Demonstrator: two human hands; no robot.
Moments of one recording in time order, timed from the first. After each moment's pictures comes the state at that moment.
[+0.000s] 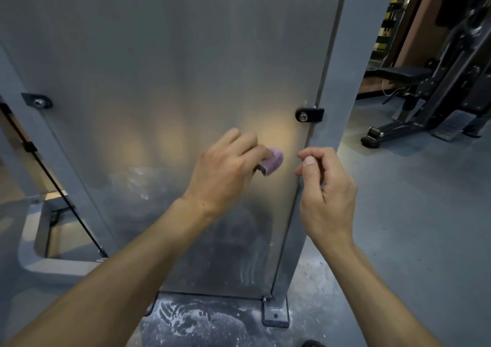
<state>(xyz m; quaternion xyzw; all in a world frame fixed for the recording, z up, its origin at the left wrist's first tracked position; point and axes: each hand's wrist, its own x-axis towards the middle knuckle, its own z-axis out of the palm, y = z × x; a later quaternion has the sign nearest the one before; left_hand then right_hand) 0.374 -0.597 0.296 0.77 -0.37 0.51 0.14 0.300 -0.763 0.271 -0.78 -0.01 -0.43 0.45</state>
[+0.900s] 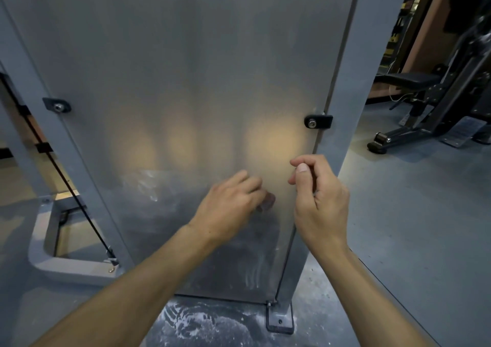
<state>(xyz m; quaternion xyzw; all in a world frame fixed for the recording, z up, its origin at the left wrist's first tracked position) 0.370 -0.578 0.244 0.81 -0.46 0.36 0.10 0.302 -0.747 0.269 -0.79 -0.02 -0.41 0.45</state>
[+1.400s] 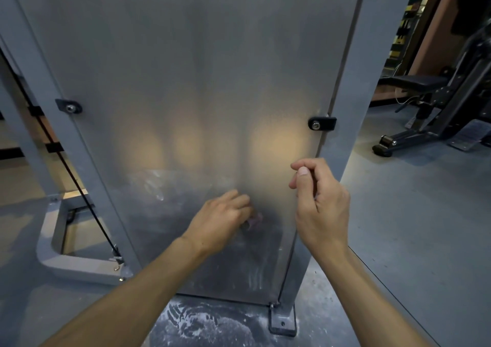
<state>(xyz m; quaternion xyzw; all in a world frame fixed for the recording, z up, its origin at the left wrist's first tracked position) 0.370 -0.551 0.210 0.84 -0.45 0.29 0.10 0.298 -0.743 0.267 -0.79 -0.03 -0.40 0.46</state>
